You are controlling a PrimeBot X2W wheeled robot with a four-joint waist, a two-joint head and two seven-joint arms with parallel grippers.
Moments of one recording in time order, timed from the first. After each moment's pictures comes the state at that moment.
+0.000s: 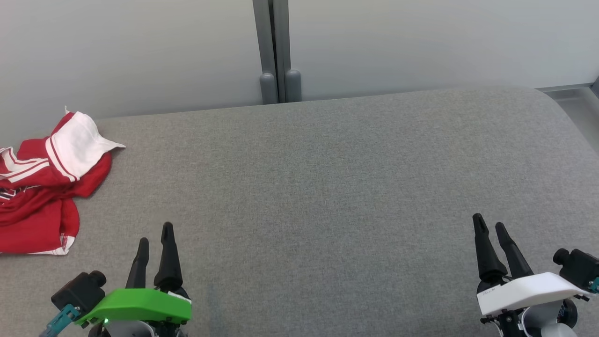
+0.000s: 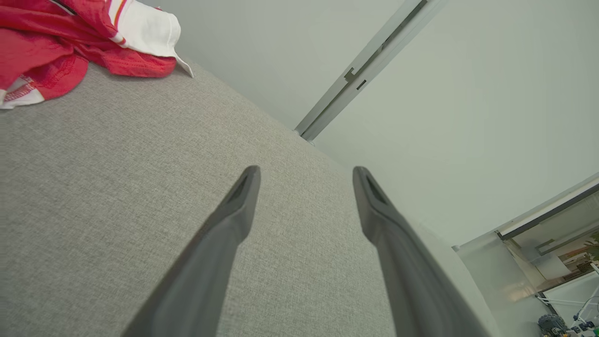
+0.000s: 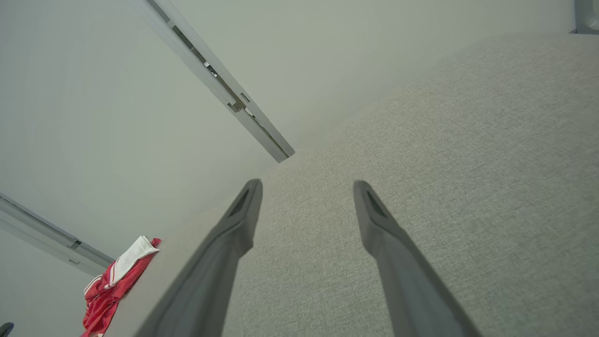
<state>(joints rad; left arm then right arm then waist) 0.00 0.04 -0.07 0.13 -0.80 -0.03 -0.10 0.00 -0.04 -0.05 0.13 0.70 0.13 -0.10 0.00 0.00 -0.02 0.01</state>
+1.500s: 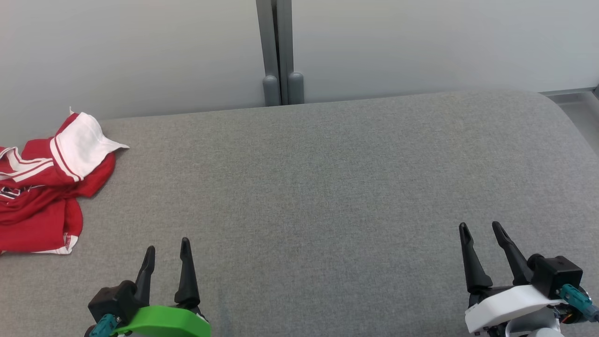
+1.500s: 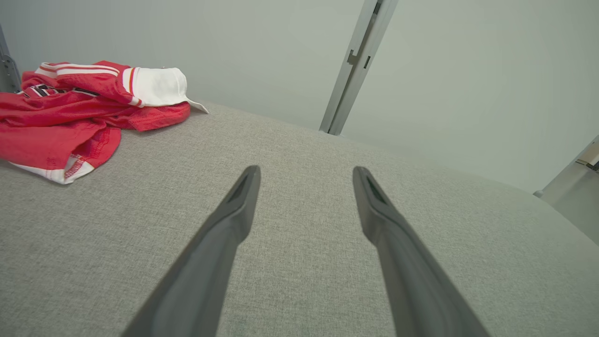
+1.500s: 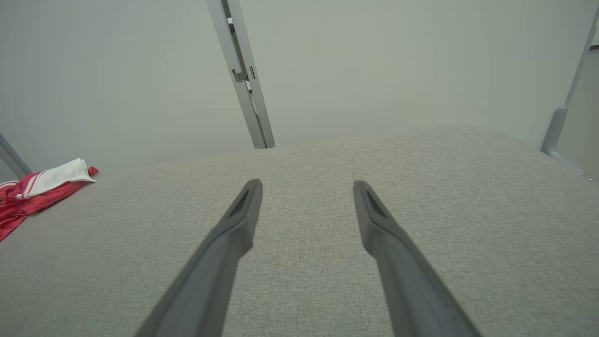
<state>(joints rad) 0.03 0.04 -0.12 0.20 -0.42 -0.02 -0.21 0.02 -0.05 -0.03 0.13 0.25 0.13 -0.21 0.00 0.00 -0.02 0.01</state>
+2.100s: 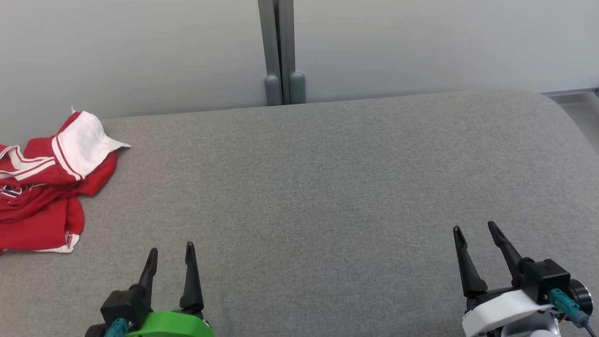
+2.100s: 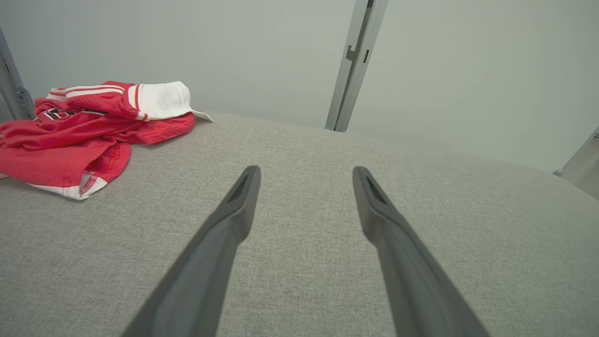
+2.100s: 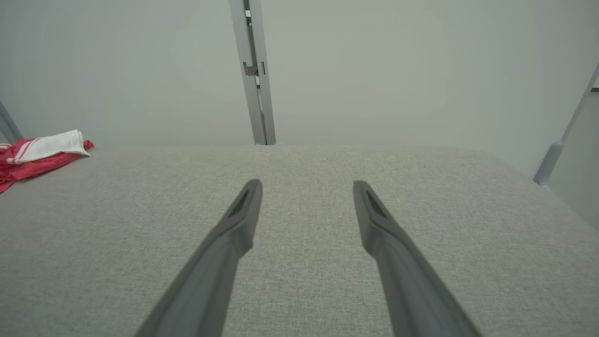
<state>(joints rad) 0.03 0.05 -0.13 0.22 -0.32 -0.02 -0.25 0.03 -0.05 -0.03 0.13 0.13 0.13 -0.25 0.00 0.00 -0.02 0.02</state>
